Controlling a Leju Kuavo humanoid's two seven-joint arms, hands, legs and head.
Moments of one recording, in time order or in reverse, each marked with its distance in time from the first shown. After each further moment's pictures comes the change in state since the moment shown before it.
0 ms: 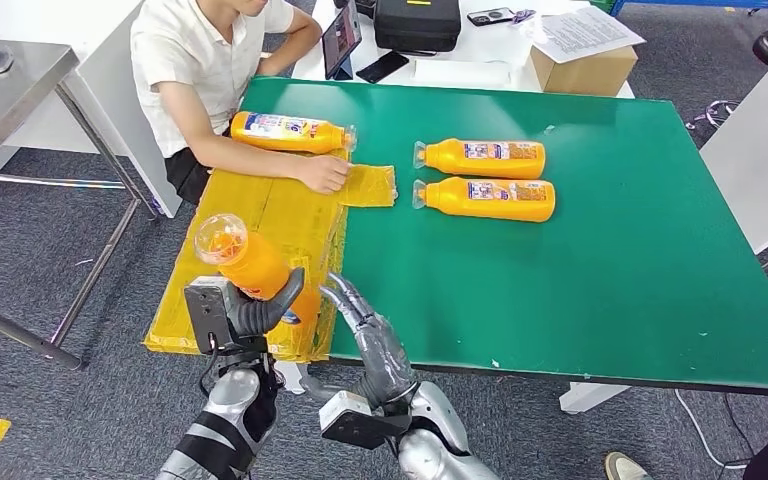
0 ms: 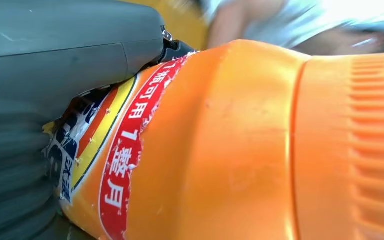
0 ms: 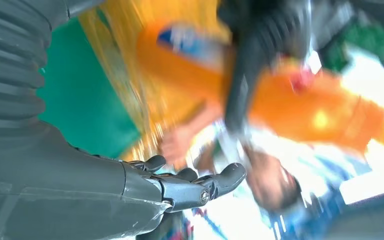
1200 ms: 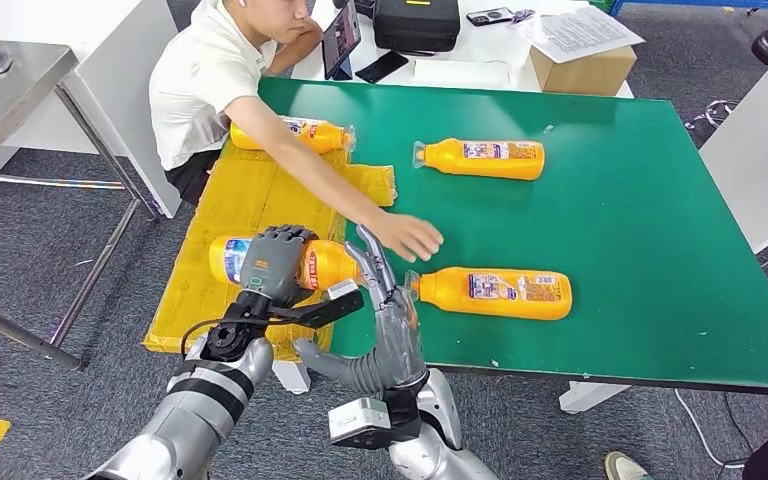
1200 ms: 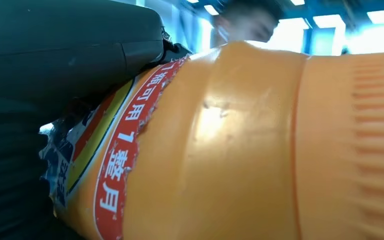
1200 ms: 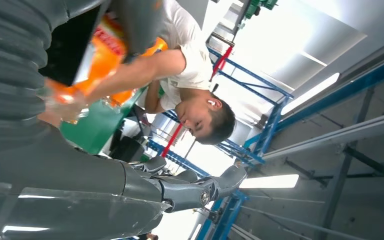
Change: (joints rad) left arm -0.265 -0.017 0.172 0.348 -1.570 -0.083 0.448; right arm 0.006 0.024 0.004 -0.204 -0.050 -0.142 -0.063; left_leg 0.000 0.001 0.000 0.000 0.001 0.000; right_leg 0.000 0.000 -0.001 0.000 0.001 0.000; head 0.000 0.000
